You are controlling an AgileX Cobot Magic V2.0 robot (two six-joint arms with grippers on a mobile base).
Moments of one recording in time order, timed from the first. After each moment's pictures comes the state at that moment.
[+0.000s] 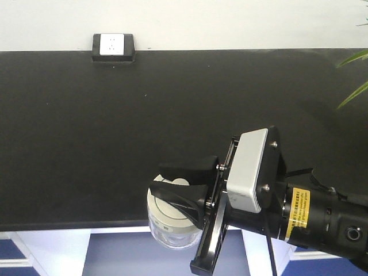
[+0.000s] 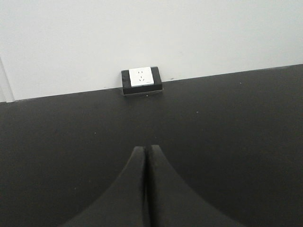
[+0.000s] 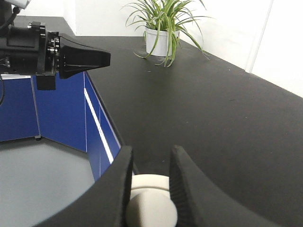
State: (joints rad) left arm -0.03 0.51 -0.19 0.09 -0.15 -0.06; right arm 0.63 1.23 -0.60 -0.99 -0.68 0.70
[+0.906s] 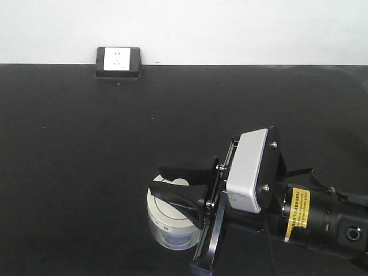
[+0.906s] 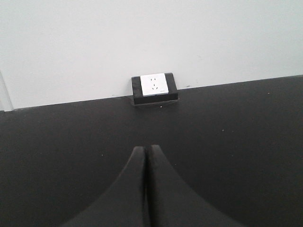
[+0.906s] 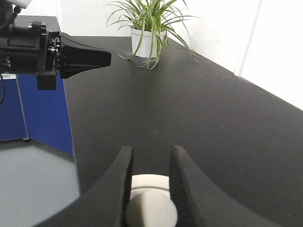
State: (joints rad) left arm -0.03 0.51 -0.19 0.09 -0.15 -0.06; right arm 0.63 1.23 -0.60 -0.99 -0.68 0.70
